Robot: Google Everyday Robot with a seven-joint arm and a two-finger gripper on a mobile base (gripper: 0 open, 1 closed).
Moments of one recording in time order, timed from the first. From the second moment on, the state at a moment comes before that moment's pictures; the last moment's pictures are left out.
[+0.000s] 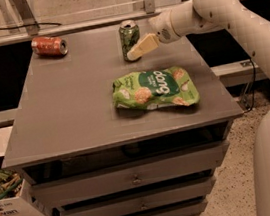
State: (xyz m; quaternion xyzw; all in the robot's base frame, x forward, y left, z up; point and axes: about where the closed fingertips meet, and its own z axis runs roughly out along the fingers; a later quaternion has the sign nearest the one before) arm 0.790 -0.069 0.875 -0.44 0.73 0.20 0.48
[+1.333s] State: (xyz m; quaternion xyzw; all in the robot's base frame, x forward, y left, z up) arm 0.822 -0.048 0.875 -0.42 0.72 0.24 0.50
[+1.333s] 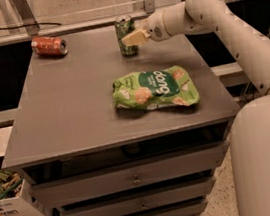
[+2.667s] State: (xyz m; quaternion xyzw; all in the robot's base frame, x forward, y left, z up) arm 0.843 -0.045 0.896 -0.40 0.68 0.25 0.56
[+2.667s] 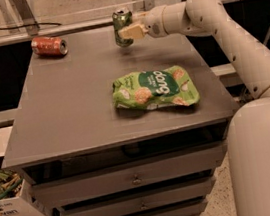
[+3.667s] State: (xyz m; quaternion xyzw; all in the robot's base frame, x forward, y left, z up) arm 0.871 0.019 0.921 -0.44 0.64 0.28 0.57
